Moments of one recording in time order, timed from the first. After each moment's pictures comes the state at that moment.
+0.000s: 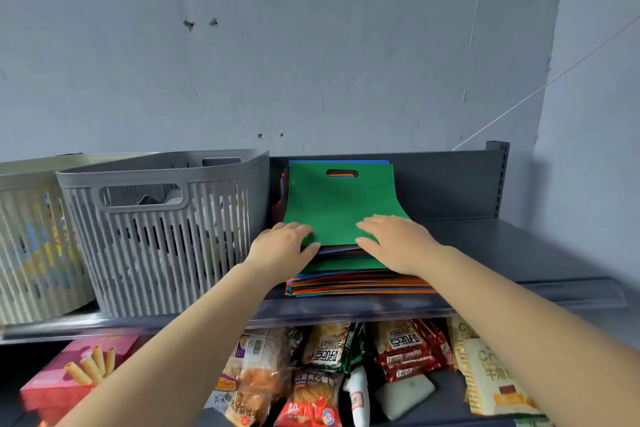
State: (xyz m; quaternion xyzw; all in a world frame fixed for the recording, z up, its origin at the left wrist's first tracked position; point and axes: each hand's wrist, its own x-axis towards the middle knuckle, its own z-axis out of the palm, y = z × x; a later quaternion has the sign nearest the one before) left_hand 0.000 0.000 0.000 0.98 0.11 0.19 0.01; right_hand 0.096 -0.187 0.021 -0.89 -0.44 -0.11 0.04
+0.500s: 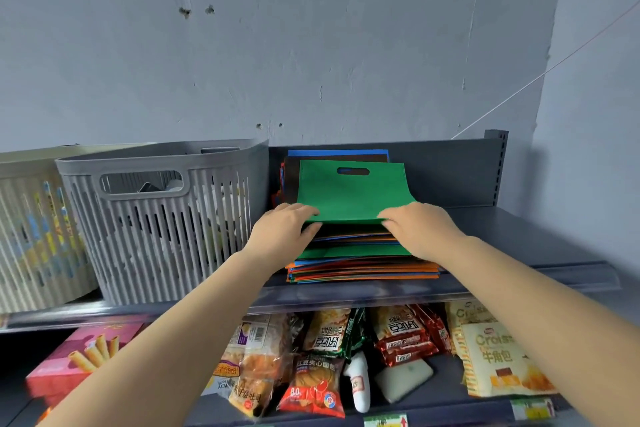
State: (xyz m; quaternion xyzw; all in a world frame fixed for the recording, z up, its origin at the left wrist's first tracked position) left_hand -0.007 -0.002 0.004 0.96 0.05 0.27 0.02; right_hand 0.097 -0.209 0.022 -0.90 -0.39 -0.17 0.02
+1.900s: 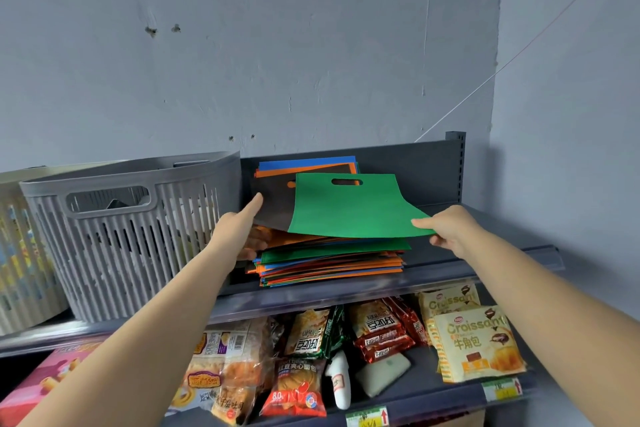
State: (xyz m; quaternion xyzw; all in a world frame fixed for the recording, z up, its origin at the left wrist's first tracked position) left_hand -0.013 -0.003 0.021 0.72 0.30 0.23 0.58; right_hand 0.137 -0.284 0.009 -0.78 -0.03 0.04 0.62
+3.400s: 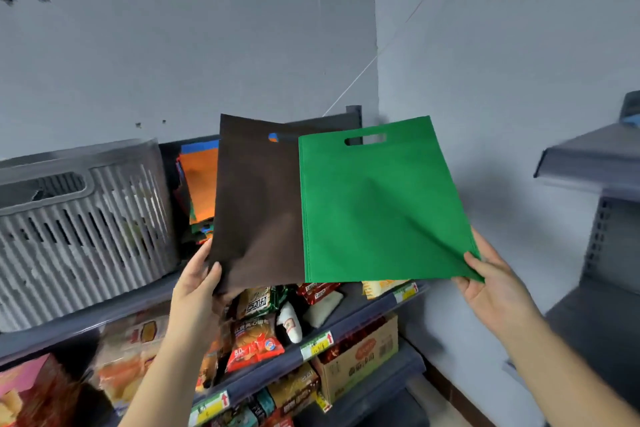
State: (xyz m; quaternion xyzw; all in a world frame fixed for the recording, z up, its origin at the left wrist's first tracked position) left_hand -0.108 -0.045 -0.090 0.56 0.01 0.24 0.79; right_hand -0.082 -0.409 -0.090 -0.38 -0.06 -0.04 0.92
